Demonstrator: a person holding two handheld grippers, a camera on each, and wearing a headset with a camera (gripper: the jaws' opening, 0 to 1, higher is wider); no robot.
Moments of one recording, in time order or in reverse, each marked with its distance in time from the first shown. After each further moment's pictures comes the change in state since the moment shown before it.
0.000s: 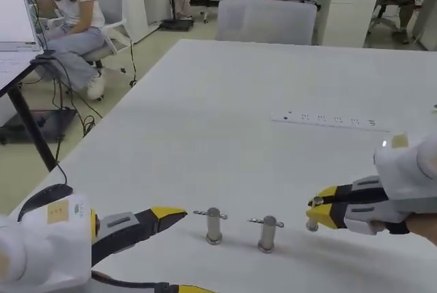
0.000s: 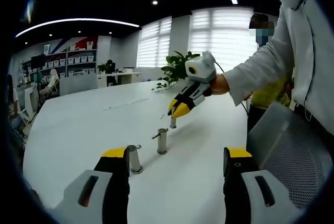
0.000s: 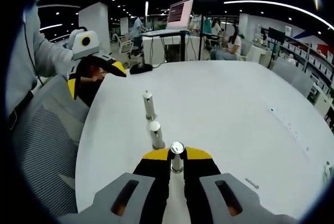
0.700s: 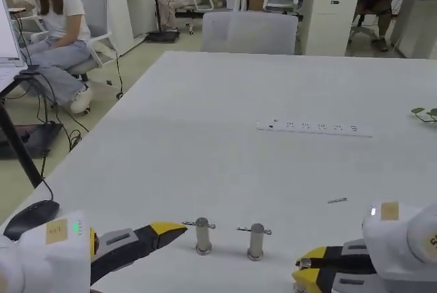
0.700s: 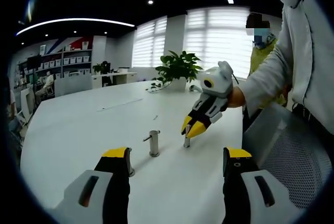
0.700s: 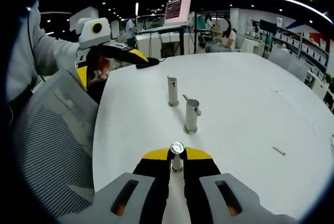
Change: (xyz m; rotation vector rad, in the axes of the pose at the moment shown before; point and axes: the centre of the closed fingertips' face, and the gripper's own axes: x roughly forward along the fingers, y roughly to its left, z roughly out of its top) left arm 0.006 -0.013 0.002 0.011 0.004 -0.039; right arm 0.004 0.056 -0.033 0.090 0.009 -0.050
